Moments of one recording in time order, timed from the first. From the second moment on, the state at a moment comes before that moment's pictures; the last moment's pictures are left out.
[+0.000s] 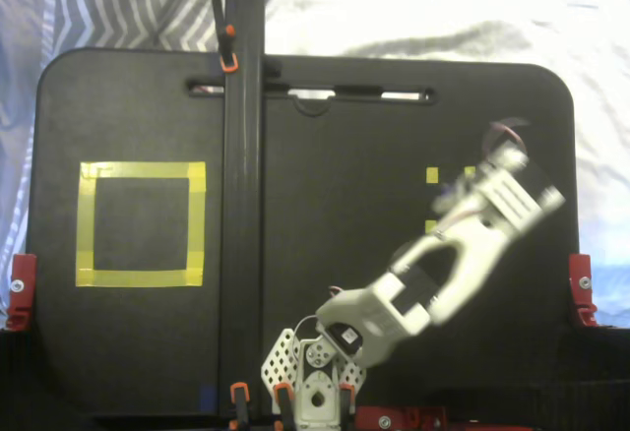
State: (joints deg) arm 44.8 74.0 77.3 84.3 -134.5
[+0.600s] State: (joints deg) arm 19.0 90.7 93.6 82.4 -106.4
